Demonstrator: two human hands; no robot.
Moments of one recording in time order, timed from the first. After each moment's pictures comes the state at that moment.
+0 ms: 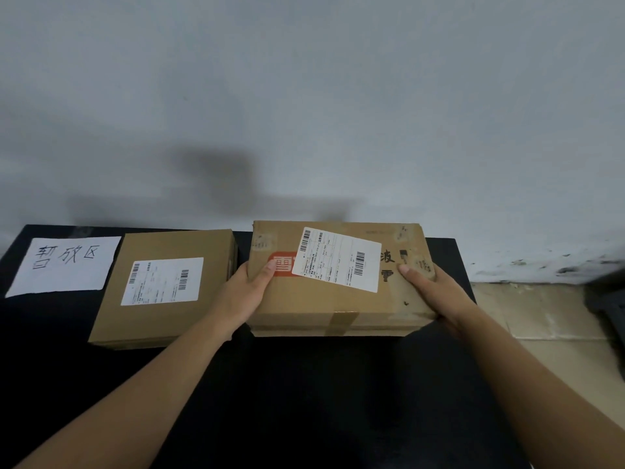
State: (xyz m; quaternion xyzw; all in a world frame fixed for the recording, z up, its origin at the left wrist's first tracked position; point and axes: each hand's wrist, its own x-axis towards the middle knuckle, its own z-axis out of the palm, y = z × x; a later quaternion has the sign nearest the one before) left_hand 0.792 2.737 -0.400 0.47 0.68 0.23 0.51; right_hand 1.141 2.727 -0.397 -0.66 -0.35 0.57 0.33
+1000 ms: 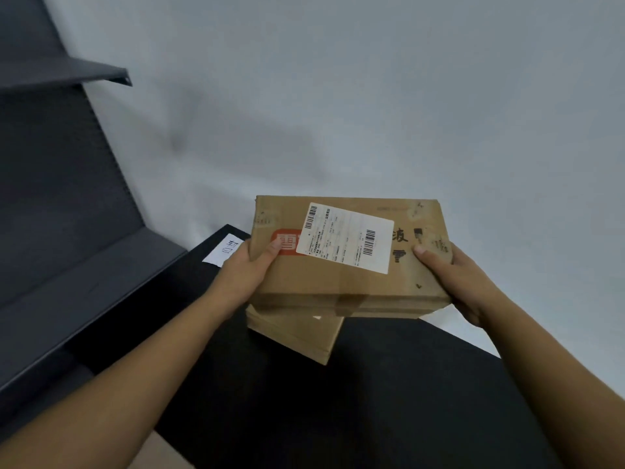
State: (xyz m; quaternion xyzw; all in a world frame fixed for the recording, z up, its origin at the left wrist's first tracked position) left_hand 0.623 2.614 -0.240 0.38 0.72 0.47 0.34; right_hand 0.950 2.747 -0.200 -0.46 -0.62 0.56 0.30
